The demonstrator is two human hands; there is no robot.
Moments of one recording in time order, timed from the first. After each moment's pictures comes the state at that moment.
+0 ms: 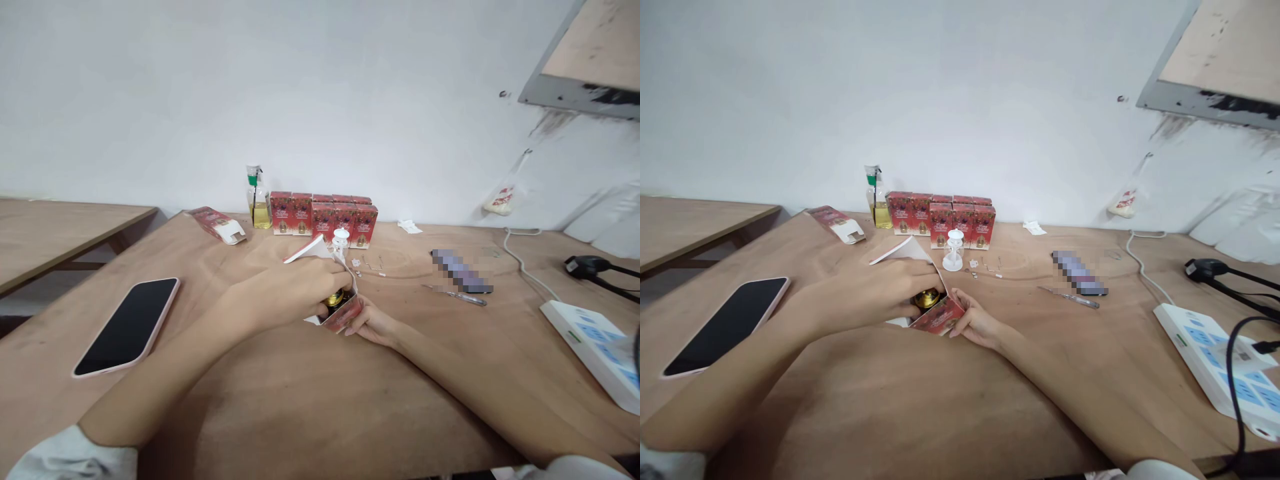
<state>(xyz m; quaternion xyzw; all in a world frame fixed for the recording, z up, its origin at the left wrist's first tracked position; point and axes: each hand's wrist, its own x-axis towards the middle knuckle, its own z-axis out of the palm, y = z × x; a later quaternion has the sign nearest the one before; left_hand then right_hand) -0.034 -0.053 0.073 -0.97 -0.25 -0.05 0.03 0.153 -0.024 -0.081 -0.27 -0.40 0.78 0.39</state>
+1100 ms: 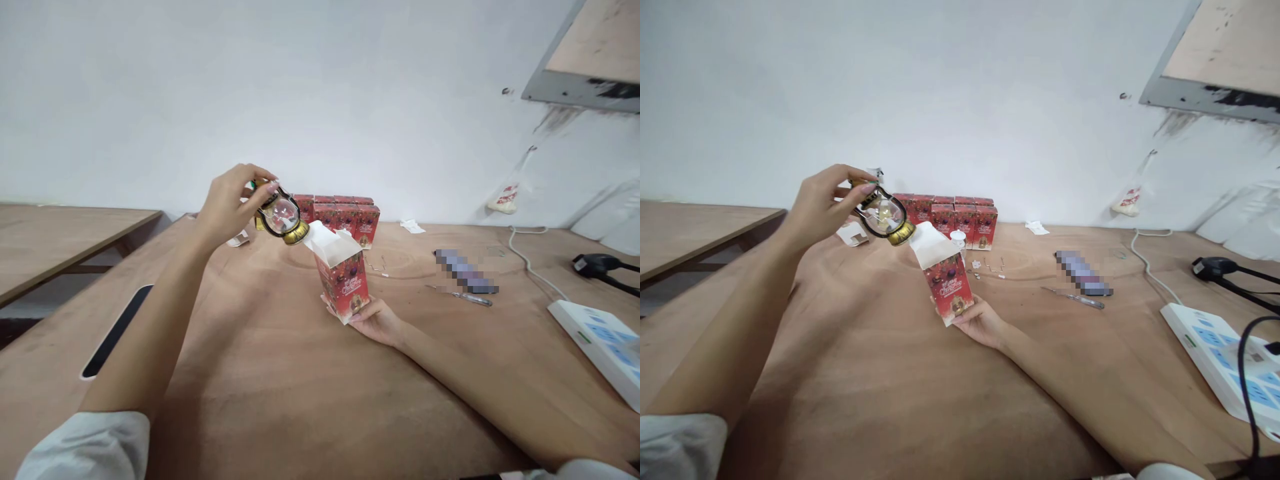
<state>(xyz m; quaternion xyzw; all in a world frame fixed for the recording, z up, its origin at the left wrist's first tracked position) -0.111 0.030 0.093 -0.78 -0.46 -0.43 0.05 0.155 -0.024 -0.072 -0.21 -0.39 0.80 0.40</state>
